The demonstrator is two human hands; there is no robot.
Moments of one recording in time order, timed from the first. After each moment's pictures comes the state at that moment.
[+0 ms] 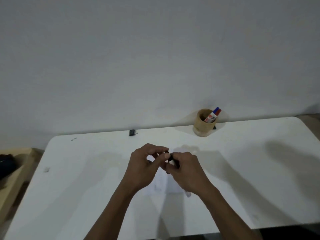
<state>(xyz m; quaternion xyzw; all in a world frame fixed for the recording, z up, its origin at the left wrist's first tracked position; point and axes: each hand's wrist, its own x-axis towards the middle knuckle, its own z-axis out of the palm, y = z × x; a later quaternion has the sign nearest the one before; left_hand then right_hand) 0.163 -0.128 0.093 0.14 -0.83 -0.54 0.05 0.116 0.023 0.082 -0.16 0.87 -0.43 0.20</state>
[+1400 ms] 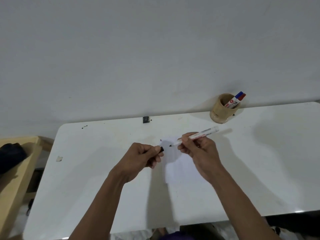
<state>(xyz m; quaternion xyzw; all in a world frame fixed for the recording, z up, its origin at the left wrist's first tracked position) 0.194 -0.232 0.056 0.19 -0.68 -0.69 -0.16 0.129 -0.031 0.054 0.02 0.61 -0.76 0.21</state>
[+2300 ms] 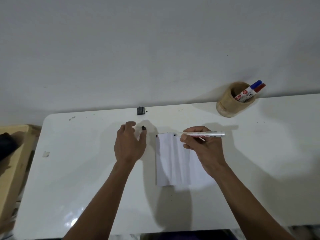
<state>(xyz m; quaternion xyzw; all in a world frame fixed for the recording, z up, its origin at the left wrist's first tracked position) 0.130 -0.232 -0.013 0.36 -0.89 -0.29 0.00 0.075 -0.015 0.004 0.07 0.64 -0.73 0.21</state>
